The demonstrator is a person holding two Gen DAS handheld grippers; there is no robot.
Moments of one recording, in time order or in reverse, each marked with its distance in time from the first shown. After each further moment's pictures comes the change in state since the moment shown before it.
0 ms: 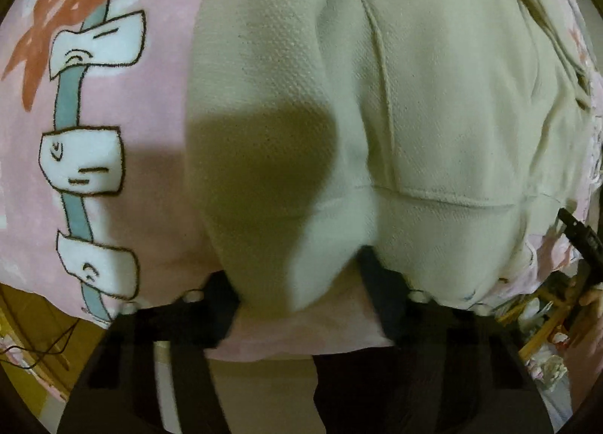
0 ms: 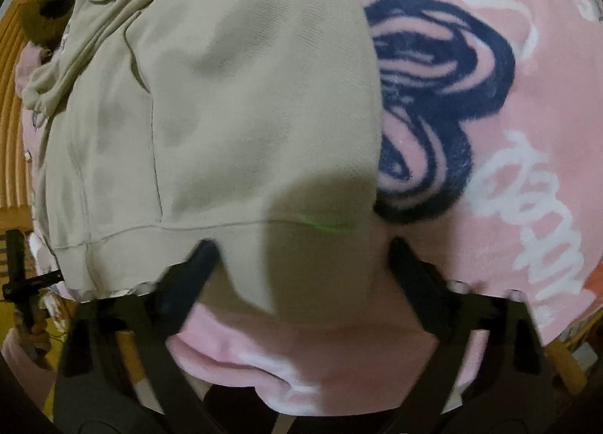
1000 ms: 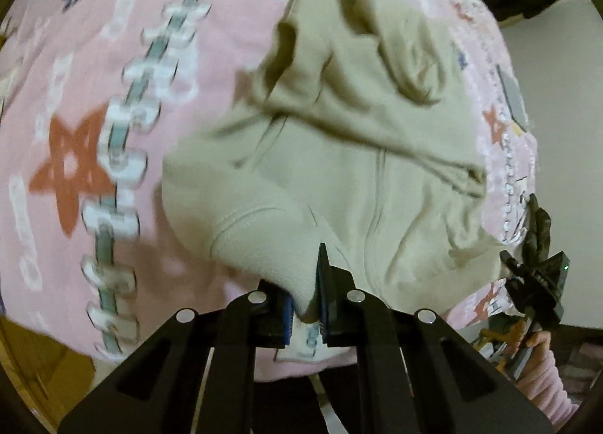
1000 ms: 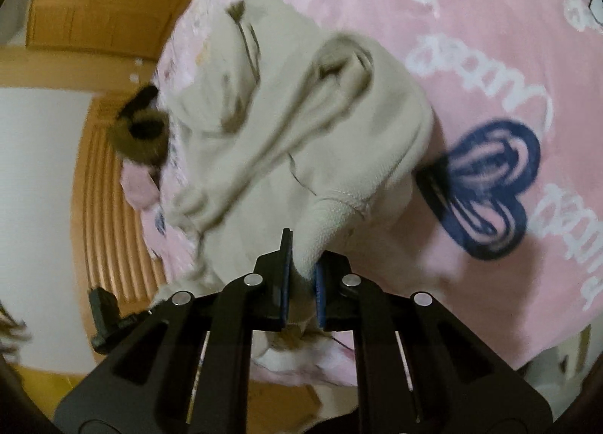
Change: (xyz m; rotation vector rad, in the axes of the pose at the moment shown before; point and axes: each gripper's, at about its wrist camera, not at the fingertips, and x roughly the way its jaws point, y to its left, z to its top) left arm -0.172 -0.053 0.050 0.015 -0.328 -0.210; right arm -0.116 0.015 0.041 0.300 -0.265 0.506
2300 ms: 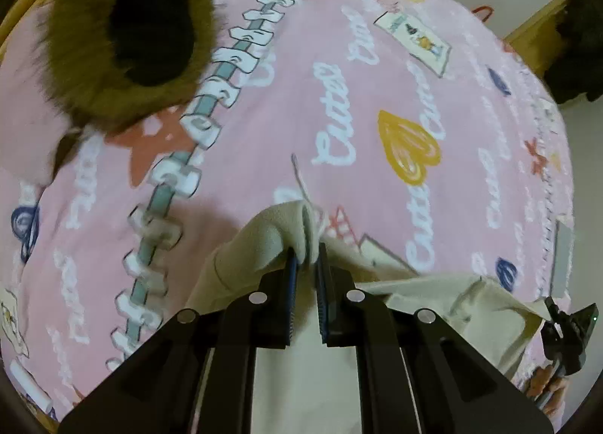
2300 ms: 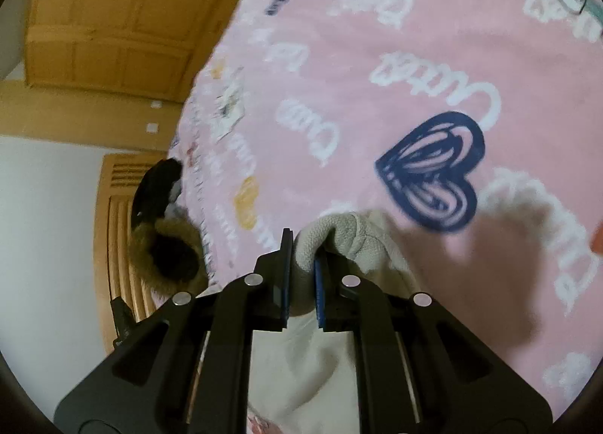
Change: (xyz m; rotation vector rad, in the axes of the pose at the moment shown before) left arm 0.071 -0.063 0.490 -0.153 -0.146 0.209; right arm 0.208 0.143 0.444 -0.018 -0.006 0.084
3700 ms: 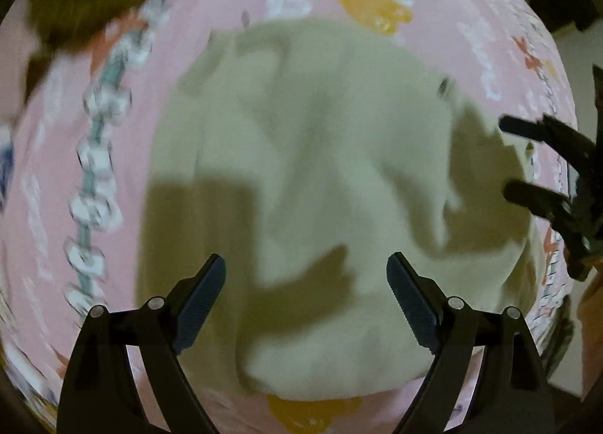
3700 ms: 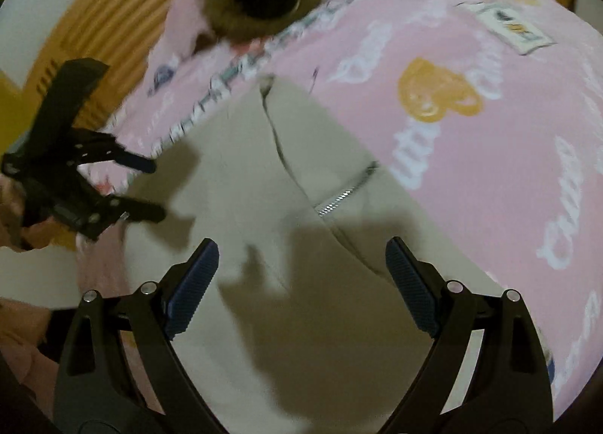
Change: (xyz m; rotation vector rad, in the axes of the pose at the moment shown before) left arm 0.044 -0.026 -0.151 0.103 0.191 -0.015; right arm 0.164 0.163 -0.154 -1.299 0.609 -0.078
